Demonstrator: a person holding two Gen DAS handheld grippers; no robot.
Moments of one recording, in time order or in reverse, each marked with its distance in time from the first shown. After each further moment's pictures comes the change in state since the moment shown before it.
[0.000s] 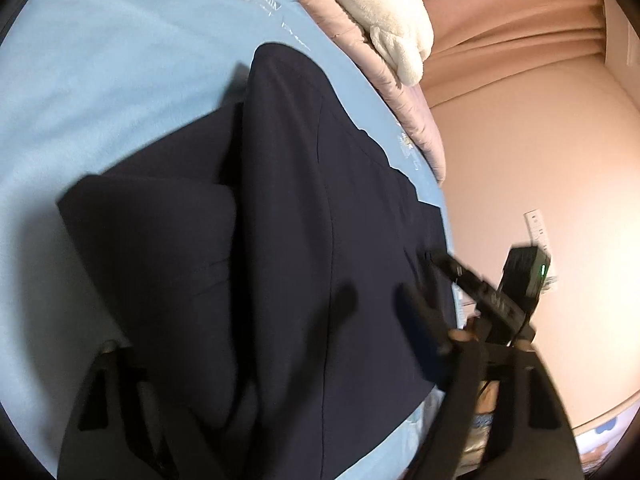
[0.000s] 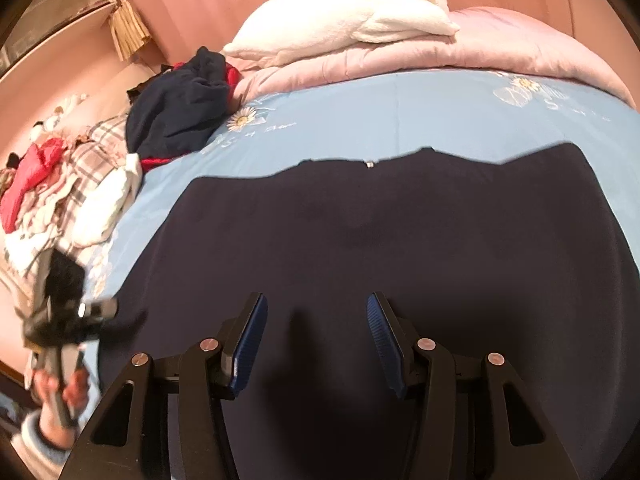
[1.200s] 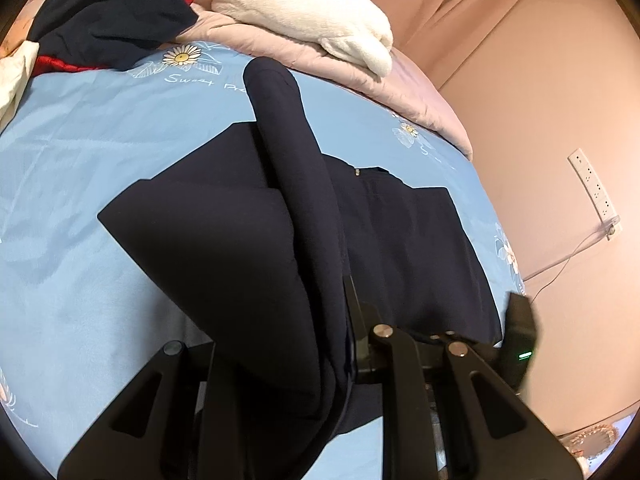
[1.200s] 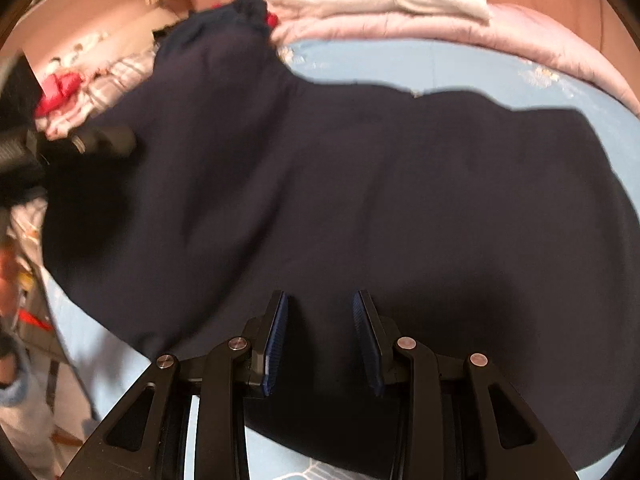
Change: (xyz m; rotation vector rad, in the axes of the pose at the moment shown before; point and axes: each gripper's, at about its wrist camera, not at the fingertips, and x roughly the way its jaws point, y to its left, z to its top) left arm -0.003 -0.127 -0.013 0.269 -0.062 0.280; right arm -0.015 0.041 -0.078 -0.137 0.145 -0.023
